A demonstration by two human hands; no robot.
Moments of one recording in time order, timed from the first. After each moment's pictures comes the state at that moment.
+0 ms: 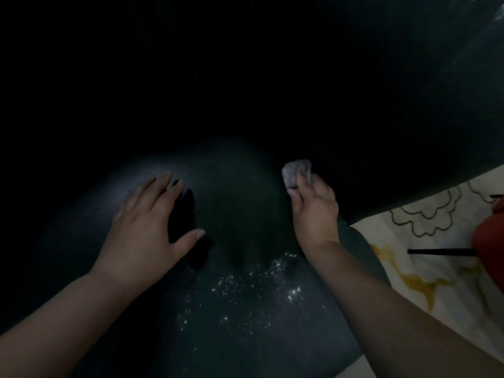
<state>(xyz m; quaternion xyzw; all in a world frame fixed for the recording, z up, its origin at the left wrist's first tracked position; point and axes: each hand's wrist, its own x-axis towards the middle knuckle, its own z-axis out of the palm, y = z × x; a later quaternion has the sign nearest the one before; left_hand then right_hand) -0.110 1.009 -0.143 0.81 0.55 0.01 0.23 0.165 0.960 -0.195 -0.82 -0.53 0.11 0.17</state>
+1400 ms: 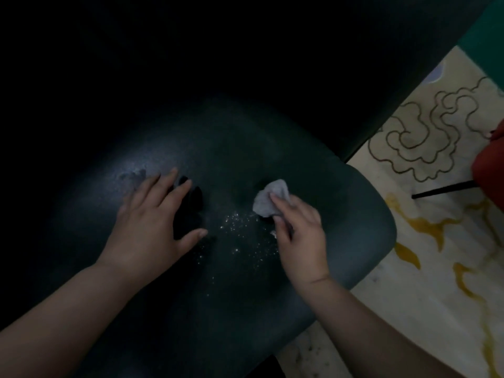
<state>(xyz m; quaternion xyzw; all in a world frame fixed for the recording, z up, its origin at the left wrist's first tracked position) -0.140 0.947 -0.138 0.87 0.46 -0.07 0.16 0.073 0.822 -0.177 -0.79 -0.48 0.15 0.35</state>
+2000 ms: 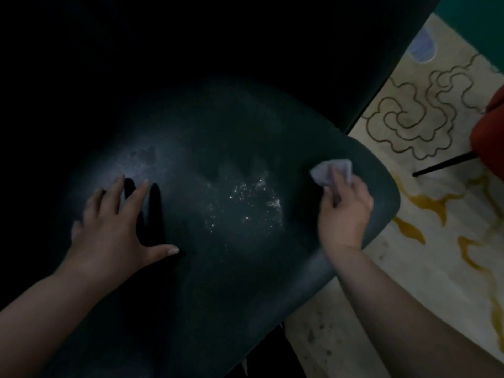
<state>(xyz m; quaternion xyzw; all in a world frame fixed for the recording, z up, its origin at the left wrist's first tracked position) -0.218 0.929 -0.149 0.80 0.55 -0.13 0.18 0.089 0.794 -0.173 -0.90 -0.31 0.06 0.30</state>
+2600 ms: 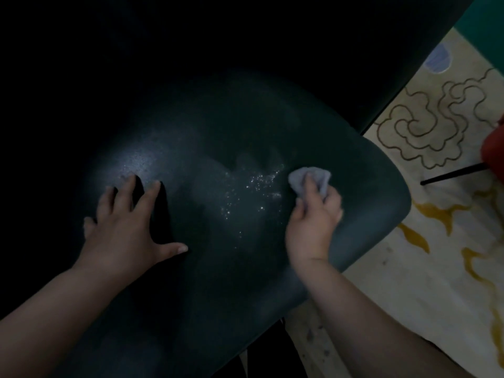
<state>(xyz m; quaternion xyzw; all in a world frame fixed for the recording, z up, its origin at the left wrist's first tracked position) -0.235 0.908 -0.148 0.78 0.58 -0.15 0.18 0.011 0.805 -0.175 -0.90 -0.31 0.11 0.30</state>
